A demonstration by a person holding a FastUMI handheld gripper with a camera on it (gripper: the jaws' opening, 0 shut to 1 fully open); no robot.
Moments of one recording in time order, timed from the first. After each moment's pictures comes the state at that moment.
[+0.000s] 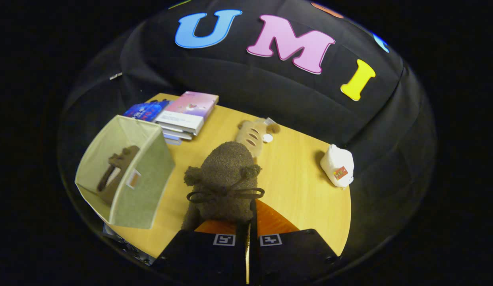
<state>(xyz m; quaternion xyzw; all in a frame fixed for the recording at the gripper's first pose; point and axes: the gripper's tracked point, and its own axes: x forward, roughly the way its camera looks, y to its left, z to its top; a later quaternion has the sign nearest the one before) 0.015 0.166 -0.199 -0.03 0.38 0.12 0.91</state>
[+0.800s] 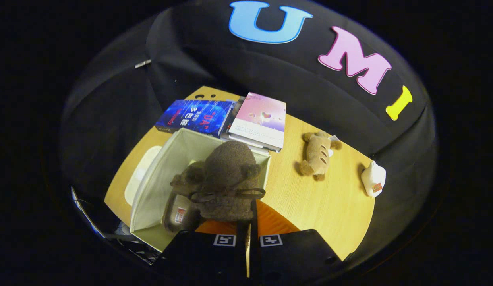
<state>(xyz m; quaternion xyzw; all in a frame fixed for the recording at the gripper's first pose) 0.009 0.384 -0.185 -0.08 0.46 0.17 0.87</state>
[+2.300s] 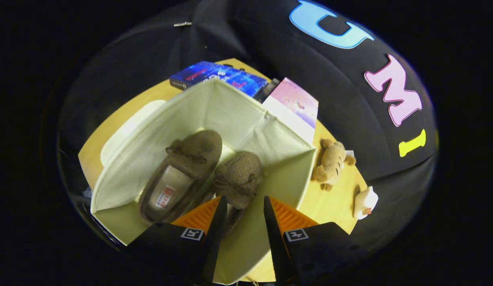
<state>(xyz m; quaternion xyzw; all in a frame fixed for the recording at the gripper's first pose) -0.007 0.407 -0.213 -0.20 0.42 0.24 0.85</state>
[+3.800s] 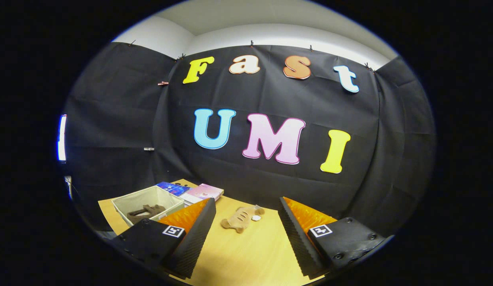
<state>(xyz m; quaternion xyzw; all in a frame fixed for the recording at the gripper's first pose) -0.038 -0.013 -0.057 0.05 0.03 0.18 0.98</state>
